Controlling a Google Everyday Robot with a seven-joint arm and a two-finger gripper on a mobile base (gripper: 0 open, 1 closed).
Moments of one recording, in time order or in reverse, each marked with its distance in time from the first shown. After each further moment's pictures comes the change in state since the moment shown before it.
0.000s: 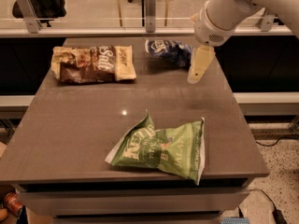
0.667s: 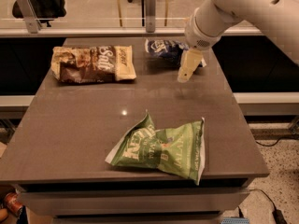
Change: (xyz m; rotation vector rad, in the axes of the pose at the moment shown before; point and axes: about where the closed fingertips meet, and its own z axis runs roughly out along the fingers) arm -0.009 -0.022 0.040 0.063 -0.027 0.013
